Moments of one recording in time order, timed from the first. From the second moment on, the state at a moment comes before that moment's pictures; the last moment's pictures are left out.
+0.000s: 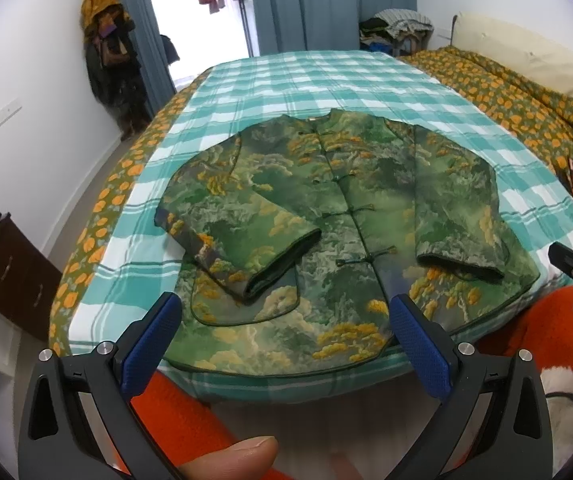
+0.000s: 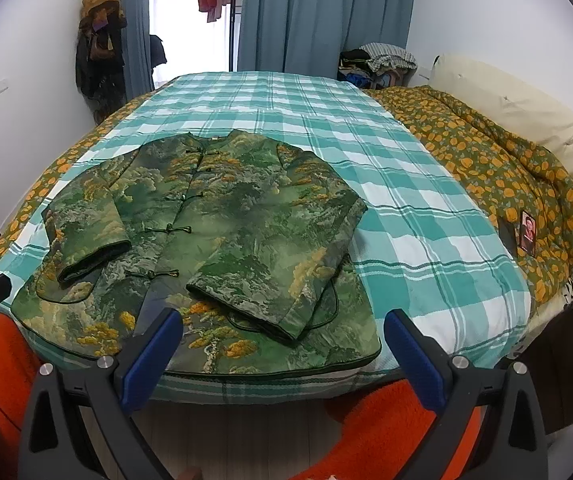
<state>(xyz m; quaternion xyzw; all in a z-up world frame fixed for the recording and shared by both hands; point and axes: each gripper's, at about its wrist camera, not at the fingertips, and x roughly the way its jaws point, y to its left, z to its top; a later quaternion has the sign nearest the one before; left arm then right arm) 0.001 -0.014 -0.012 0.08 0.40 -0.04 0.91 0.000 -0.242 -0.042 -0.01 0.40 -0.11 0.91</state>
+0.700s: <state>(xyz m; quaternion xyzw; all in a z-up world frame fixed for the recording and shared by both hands) -0.010 -0.019 -0.006 0.12 0.35 -0.04 0.93 0.000 -0.239 -0.046 -0.01 0.40 -0.09 0.91</state>
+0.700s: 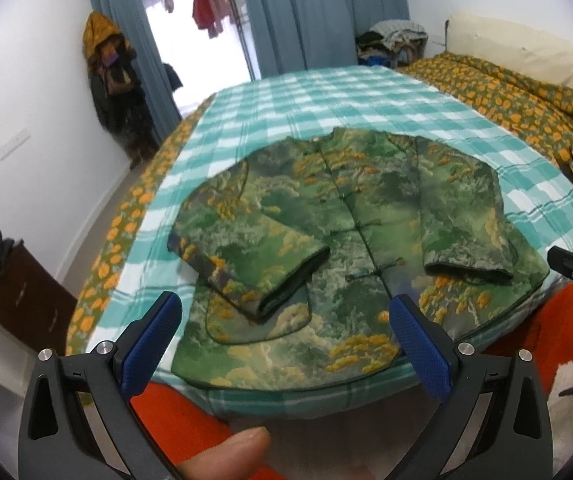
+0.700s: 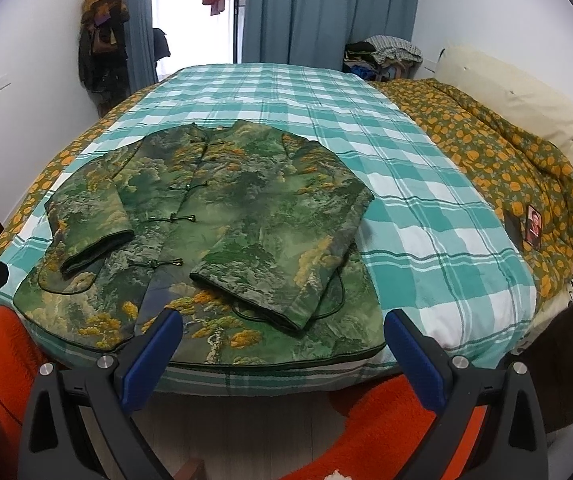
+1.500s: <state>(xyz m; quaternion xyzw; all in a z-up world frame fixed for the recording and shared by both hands) -0.003 -0.016 -0.019 0.10 0.37 -0.05 0.92 0.003 -0.230 -0.056 -0.01 0.41 -0.01 0.91</state>
